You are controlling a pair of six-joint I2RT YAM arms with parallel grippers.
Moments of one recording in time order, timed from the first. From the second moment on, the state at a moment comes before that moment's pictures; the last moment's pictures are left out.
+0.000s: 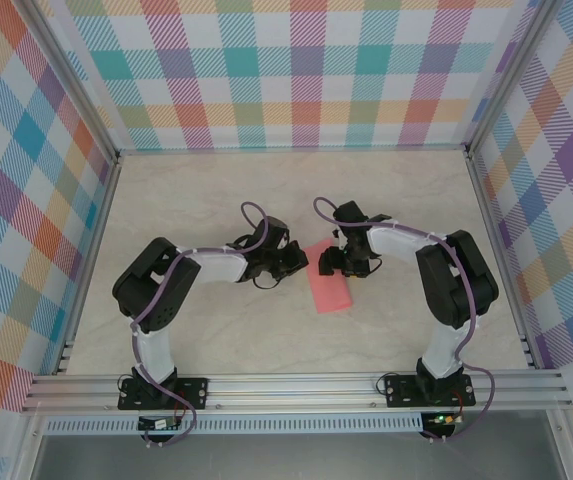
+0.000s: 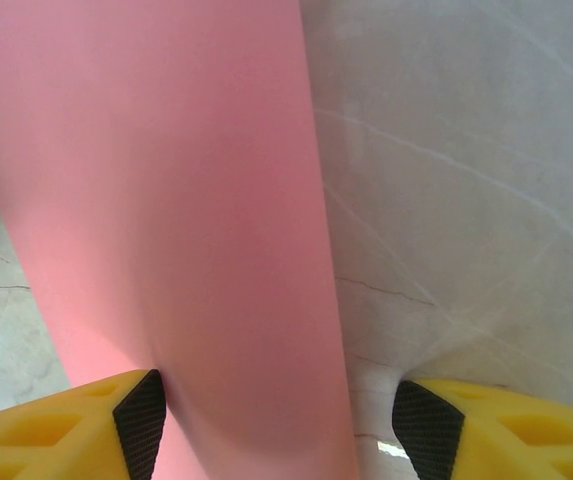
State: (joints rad) left arm -0.67 1.88 0.99 0.11 0.33 -1.05; right arm 0.49 1.83 1.09 -0.64 -0.20 0.45
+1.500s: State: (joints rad) left arm -0.67 1.98 1.09 0.02 0.36 -0.98; right arm 0.38 1.82 1.06 -0.62 -0.53 0.39
